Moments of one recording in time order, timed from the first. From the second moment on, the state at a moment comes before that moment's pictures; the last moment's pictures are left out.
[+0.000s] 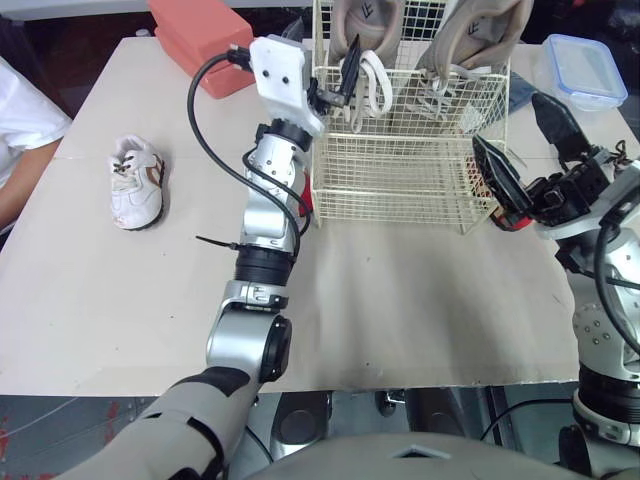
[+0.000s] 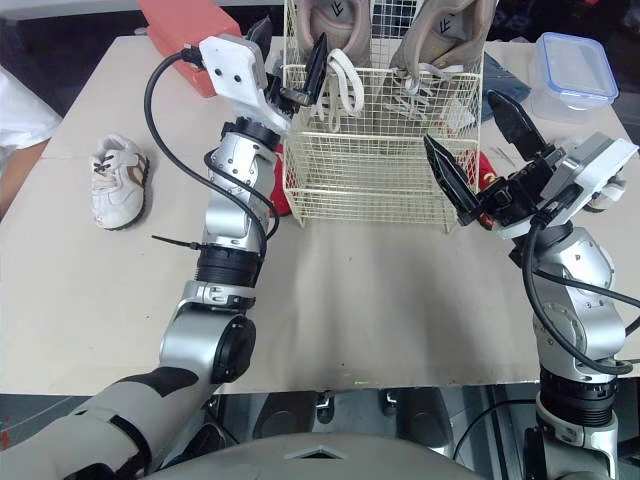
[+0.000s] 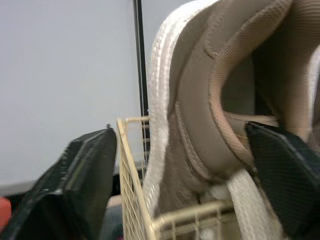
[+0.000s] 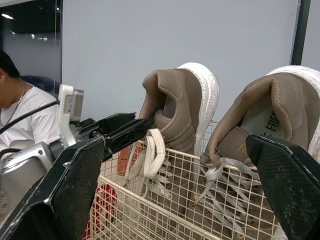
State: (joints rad) left arm -0.77 0.07 0.06 0.26 -0.10 -0.15 -0.23; right arm -0.19 -0.39 -0.21 -0.52 0.64 0.15 0.55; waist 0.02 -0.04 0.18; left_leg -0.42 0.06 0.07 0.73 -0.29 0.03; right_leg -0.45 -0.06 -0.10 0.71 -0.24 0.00
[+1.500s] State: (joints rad) left arm -0.62 0.72 -0.08 -0.40 -0.66 0.76 -0.97; right arm -0.11 -0.57 -0.32 0.02 0.49 0.32 0.63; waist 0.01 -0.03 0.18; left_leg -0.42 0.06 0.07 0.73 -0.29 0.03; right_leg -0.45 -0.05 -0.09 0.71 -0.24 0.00
